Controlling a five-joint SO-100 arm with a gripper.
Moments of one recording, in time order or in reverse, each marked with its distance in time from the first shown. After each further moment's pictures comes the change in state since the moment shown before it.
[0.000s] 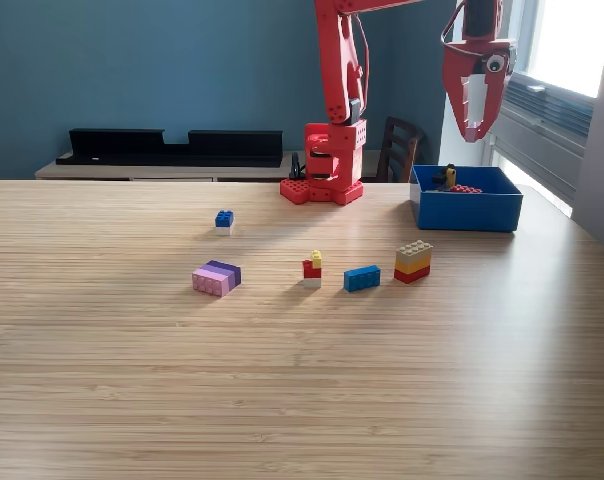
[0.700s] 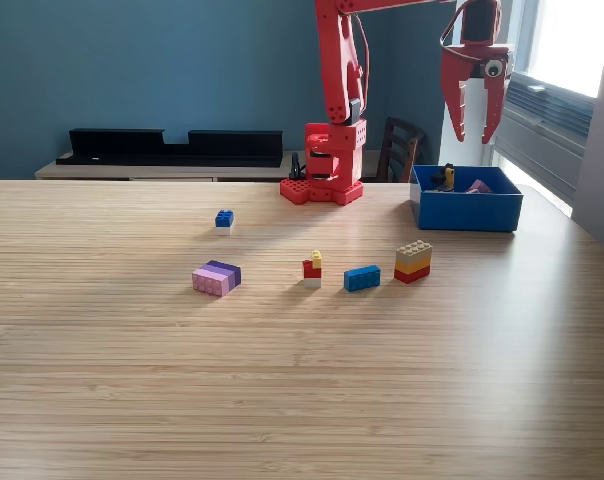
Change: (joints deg) arm 4.5 0.1 1.8 -0.1 0.1
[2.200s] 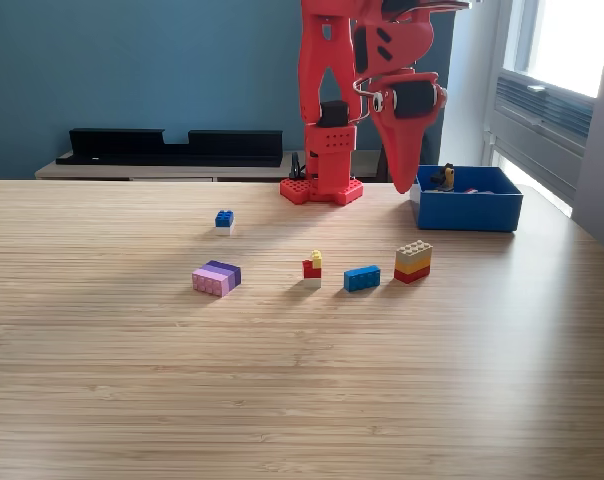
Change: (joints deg) arm 43.2 0.0 9.8 -22.1 2.3
